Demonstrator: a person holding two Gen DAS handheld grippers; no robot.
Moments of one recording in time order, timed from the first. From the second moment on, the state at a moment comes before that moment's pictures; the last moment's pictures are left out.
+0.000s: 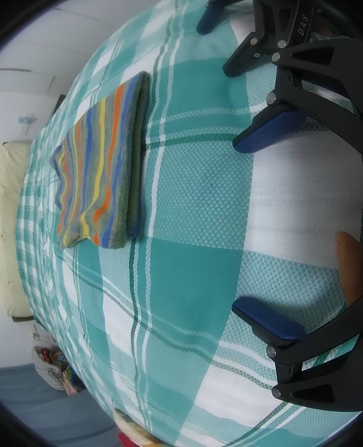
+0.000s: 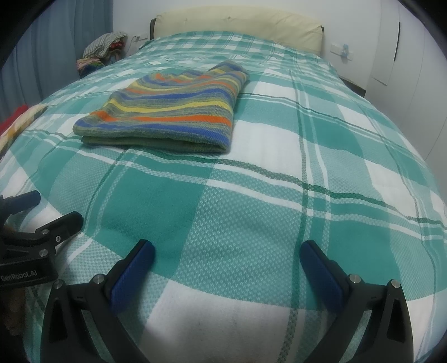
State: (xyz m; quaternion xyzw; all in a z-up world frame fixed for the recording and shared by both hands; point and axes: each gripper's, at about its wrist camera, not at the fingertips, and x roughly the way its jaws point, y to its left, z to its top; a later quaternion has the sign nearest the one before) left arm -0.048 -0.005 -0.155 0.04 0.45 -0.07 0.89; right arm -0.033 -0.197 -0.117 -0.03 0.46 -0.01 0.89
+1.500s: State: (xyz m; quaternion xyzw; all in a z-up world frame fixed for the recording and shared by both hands) left arm -0.085 0.015 -0.045 0.06 0.39 -0.04 0.92; right arm -0.046 -0.195 -0.024 -0.01 0.42 0.00 0.91
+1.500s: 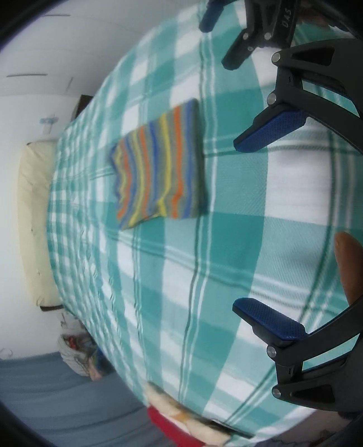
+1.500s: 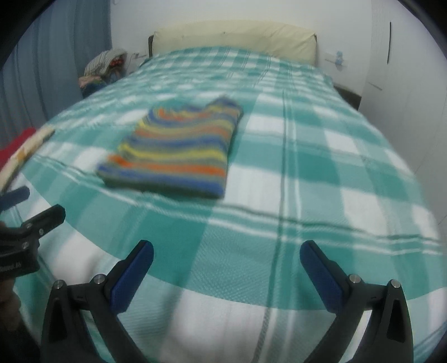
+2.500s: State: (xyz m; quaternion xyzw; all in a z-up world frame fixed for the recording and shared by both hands) left arm -0.137 0.051 0.055 0.03 0.34 0.01 0.94; right arm -0.096 -0.135 0.115 -0.05 0.36 0.03 0.93
